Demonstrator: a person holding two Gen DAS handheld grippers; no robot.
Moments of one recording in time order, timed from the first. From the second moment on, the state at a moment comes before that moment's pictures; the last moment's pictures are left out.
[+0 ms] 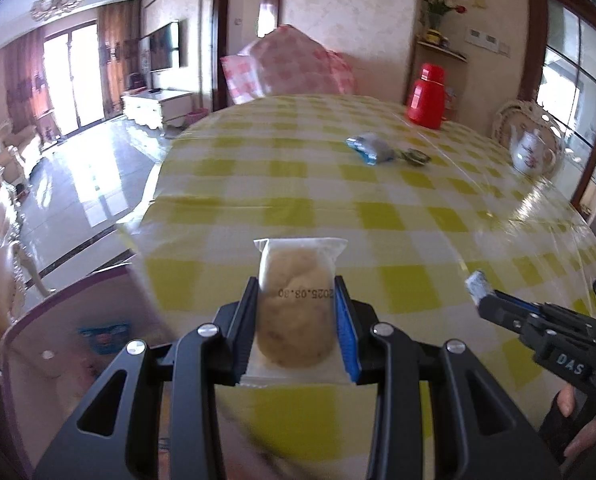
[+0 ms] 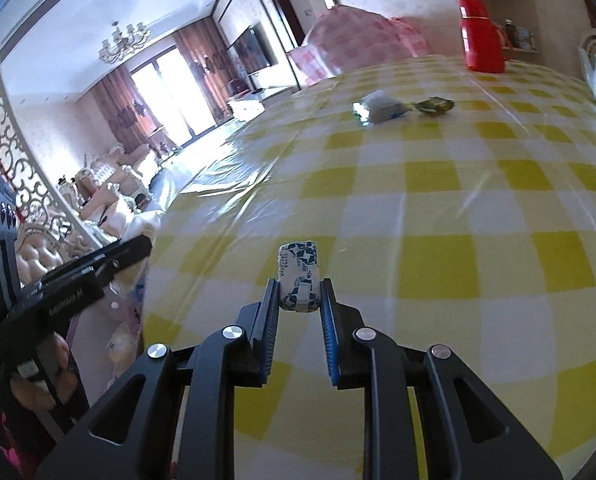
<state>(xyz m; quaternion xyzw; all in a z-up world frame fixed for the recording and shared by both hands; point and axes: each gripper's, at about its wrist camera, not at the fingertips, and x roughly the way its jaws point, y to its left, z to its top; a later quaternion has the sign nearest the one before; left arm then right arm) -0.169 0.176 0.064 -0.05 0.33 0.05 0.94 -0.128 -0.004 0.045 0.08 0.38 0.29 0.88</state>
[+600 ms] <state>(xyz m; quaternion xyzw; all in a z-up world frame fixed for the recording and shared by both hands) -0.195 0.297 0.071 -0.06 0.34 0.19 0.92 -0.194 0.135 0.046 -0.06 0.37 0.43 0.82</state>
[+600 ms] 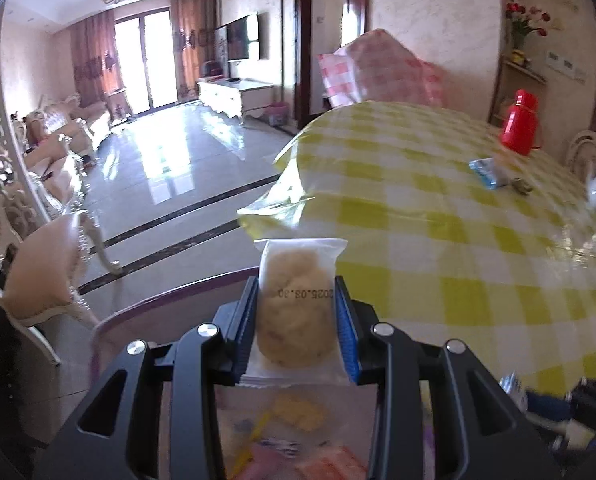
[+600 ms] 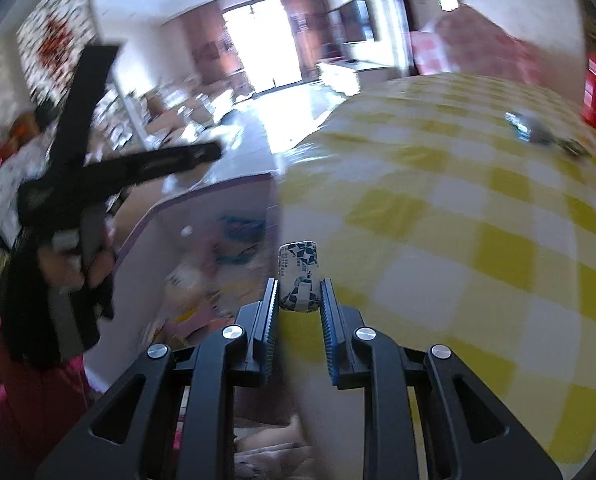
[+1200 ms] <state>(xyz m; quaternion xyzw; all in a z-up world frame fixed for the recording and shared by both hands) -0.194 0.306 0.066 -0.02 0.37 0.23 0.90 -0.212 0.172 0.045 -0.09 0.35 0.47 0.80</state>
